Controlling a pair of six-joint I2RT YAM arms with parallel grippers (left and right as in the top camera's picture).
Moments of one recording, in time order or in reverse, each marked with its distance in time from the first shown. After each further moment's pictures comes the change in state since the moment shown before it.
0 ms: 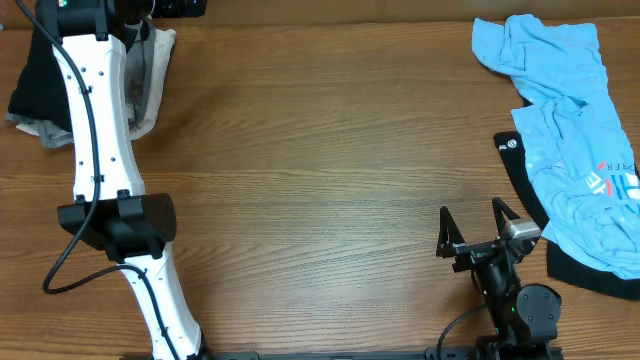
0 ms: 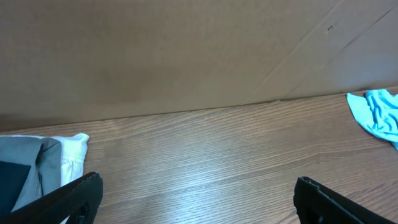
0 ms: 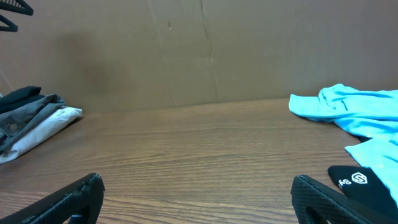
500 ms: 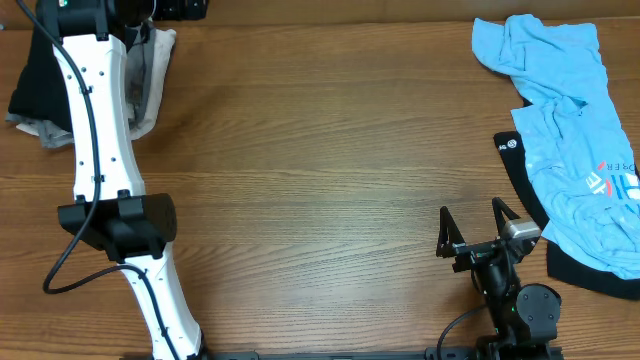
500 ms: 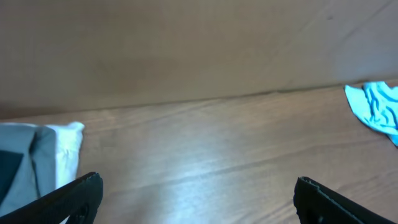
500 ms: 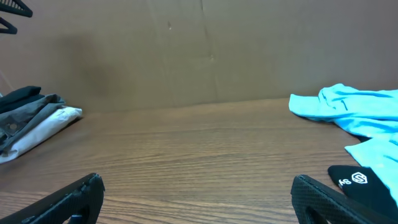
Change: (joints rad) left arm -0.007 -0.008 -0.005 -0.041 0.000 0.000; right arm 0.000 0.000 0.000 0.000 0.000 0.000
